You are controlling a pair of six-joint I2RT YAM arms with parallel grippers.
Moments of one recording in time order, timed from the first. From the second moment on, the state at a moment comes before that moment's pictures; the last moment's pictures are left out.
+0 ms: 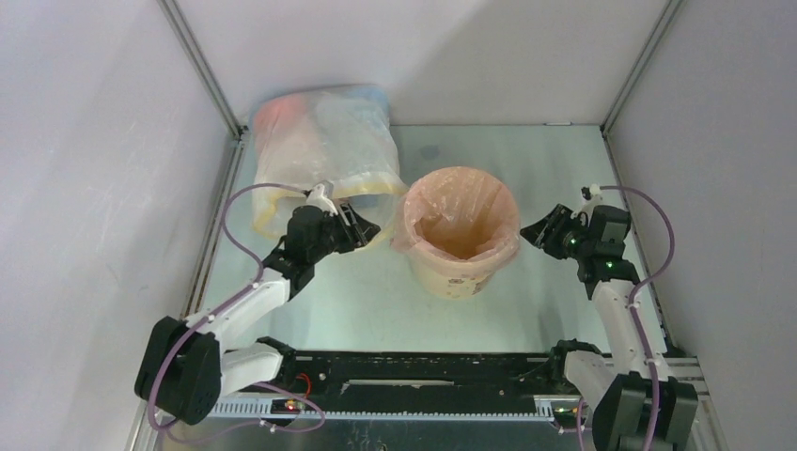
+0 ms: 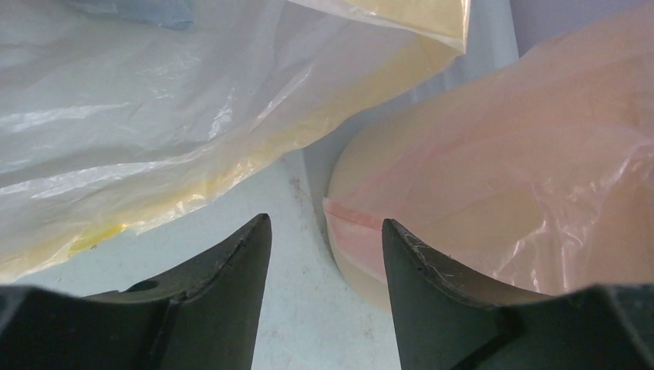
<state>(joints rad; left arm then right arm) -0.41 1.09 0.54 0.15 0.15 -0.69 -0.14 0.92 0.59 -0.26 -0.49 0.50</state>
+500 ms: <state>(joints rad) -0.41 1.36 0.61 0.27 0.30 -0.71 -0.18 1.17 0.59 -0.05 -0.67 0.58</state>
